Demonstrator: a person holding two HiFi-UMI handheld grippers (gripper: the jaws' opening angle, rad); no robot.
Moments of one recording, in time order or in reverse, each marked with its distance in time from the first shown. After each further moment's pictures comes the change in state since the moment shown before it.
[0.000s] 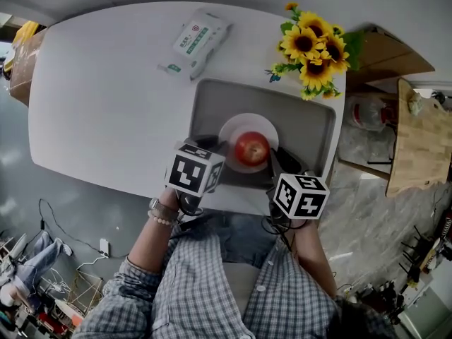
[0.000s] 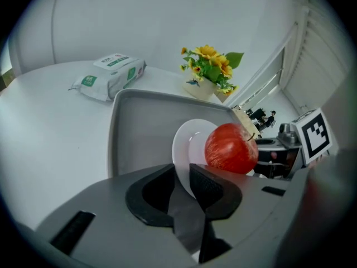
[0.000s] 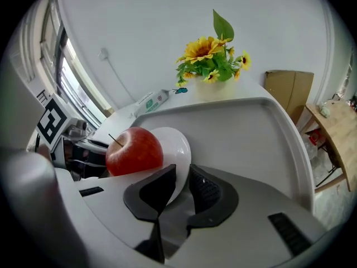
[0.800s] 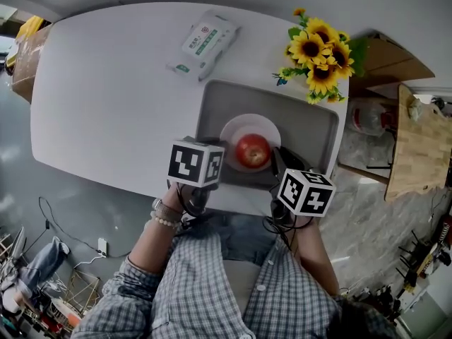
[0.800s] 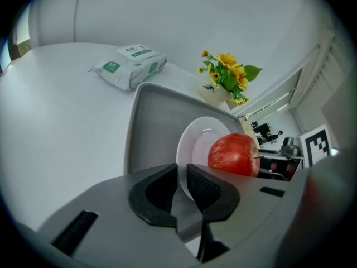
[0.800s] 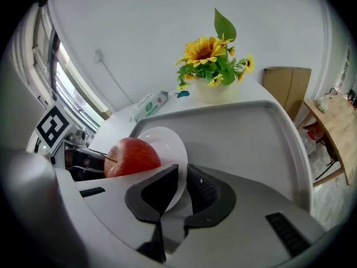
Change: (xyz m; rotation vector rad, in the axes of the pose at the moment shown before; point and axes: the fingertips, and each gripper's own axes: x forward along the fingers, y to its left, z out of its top) left arm -0.011 0.011 -0.002 -0.199 0.031 -0.013; right arm -0.002 0.010 0.013 0.050 0.033 -0.014
